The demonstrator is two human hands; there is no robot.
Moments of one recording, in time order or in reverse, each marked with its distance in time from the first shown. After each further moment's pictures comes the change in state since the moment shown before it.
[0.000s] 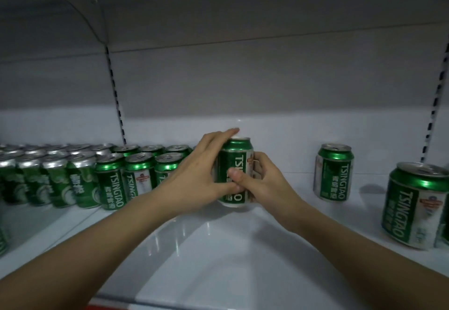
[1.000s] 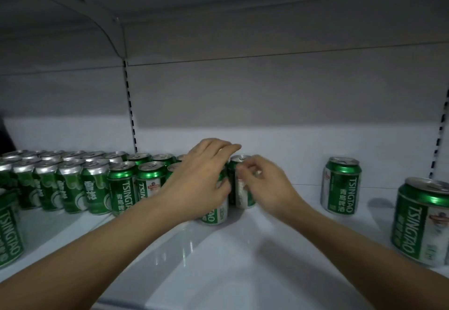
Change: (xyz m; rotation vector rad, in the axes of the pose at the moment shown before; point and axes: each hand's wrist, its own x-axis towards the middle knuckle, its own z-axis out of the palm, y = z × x) left_hand -0.004 0.006 -0.025 0.469 0.086 0.137; right_hand 0.022 -0.018 0.019 -0.510 0.162 -0.081
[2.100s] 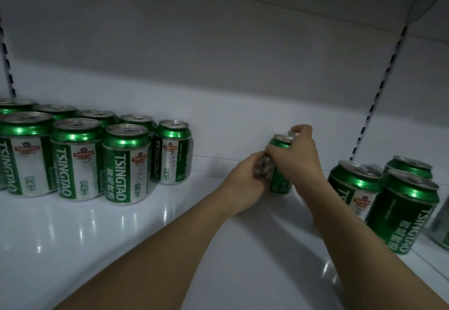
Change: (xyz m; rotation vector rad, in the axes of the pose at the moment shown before) left_hand 0.084 0.132 0.172 -1.356 -0.220 -0.409; right_hand 0.009 0.057 -0.129 -0.340 0.414 0.390
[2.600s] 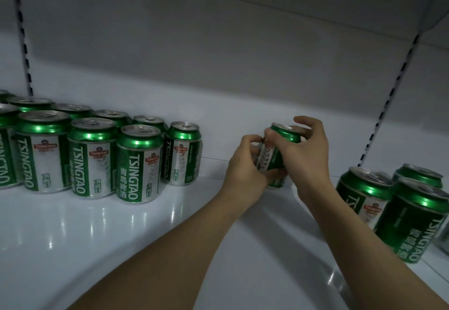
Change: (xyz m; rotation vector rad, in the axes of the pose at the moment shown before) left_hand -0.009 0.022 -0.010 -0.203 0.233 0.063; right_hand -0.011 -0.011 0.009 0.443 0.110 -0.177
